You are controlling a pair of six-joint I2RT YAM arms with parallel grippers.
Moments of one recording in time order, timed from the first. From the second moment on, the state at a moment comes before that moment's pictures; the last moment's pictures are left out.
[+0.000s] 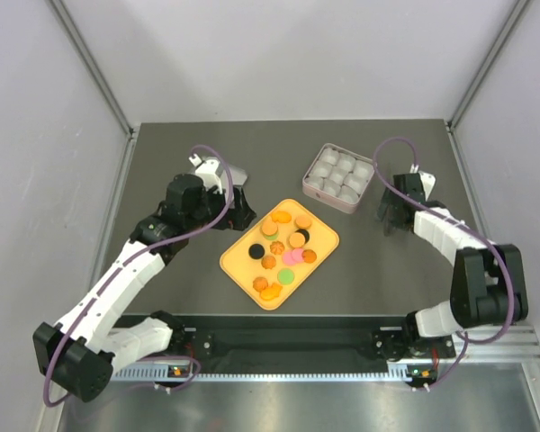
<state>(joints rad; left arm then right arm) -0.46 1.04 0.96 -0.45 0.15 -0.36 0.11 1.41 0.81 -0.35 0.36 0.44</state>
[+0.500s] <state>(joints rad) -0.46 1.01 0.93 -0.42 0.17 -0.36 0.07 1.69 0.97 -0.25 0.31 0.40</state>
